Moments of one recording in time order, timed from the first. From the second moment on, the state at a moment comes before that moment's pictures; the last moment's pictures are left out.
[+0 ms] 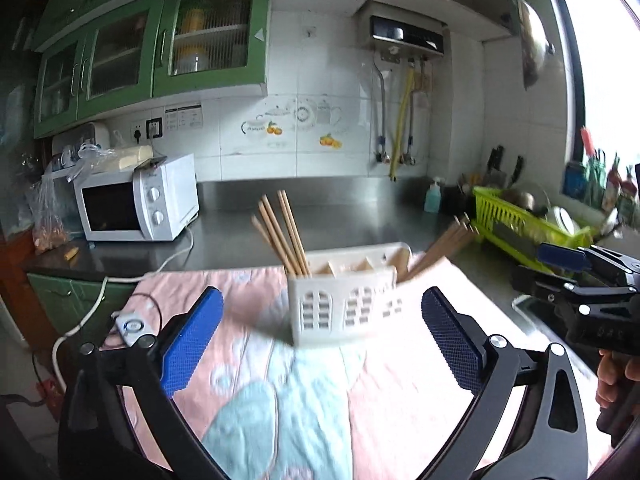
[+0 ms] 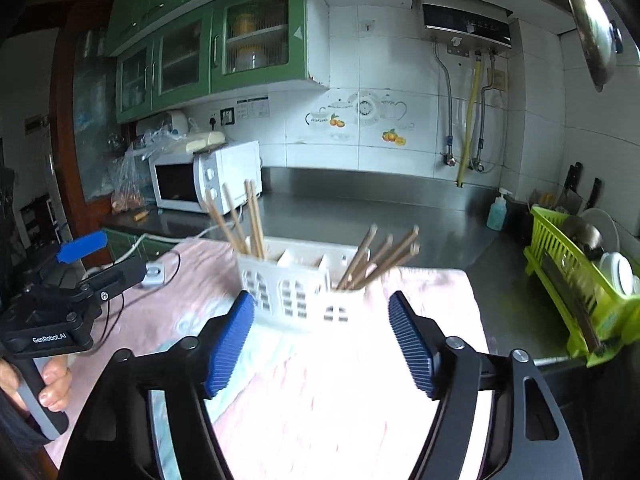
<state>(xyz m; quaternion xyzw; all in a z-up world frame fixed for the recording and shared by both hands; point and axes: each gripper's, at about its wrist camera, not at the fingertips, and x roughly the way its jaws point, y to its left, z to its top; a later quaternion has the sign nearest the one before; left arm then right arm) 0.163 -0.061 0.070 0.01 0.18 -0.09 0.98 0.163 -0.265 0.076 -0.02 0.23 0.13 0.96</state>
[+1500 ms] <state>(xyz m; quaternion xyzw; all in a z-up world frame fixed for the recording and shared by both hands) 0.058 -0.022 -0.019 0.00 0.27 -0.04 0.96 0.057 -0.260 -0.009 0.00 0.28 0.08 0.96</state>
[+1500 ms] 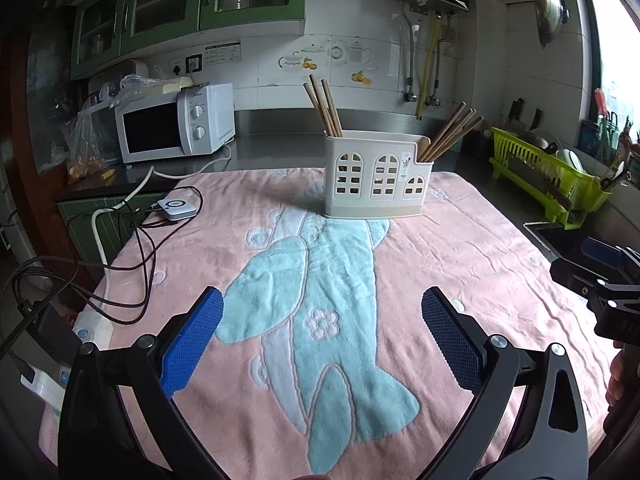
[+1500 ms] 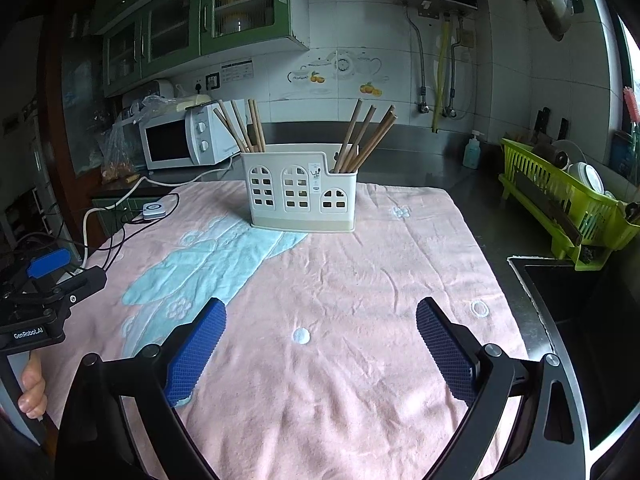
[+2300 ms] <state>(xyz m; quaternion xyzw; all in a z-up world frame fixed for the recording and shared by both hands) 0.057 -0.015 -0.028 -0.01 0.28 -0.03 0.96 0.058 -0.255 -0.010 0.00 0.28 0.09 0.96</state>
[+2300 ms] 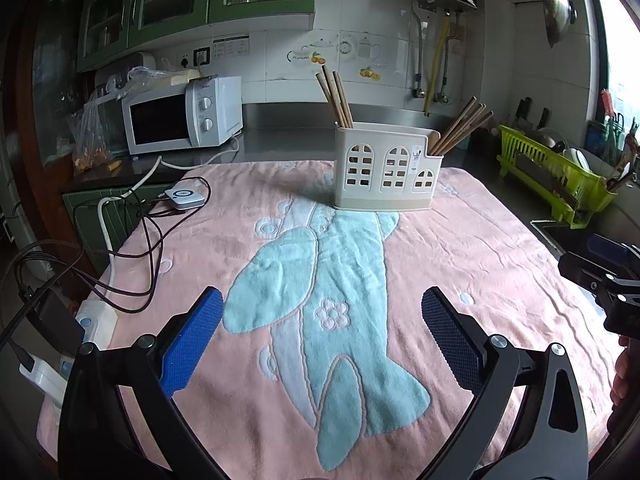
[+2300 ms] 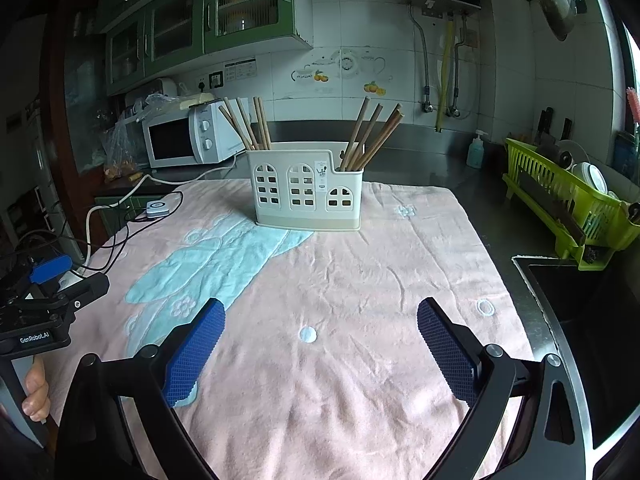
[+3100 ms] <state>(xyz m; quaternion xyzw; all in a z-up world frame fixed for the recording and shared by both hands) 0.058 -0.015 -0.032 -0.01 0.28 -0.02 0.96 0.058 -0.254 -0.012 0.00 0.28 0.09 0.95</state>
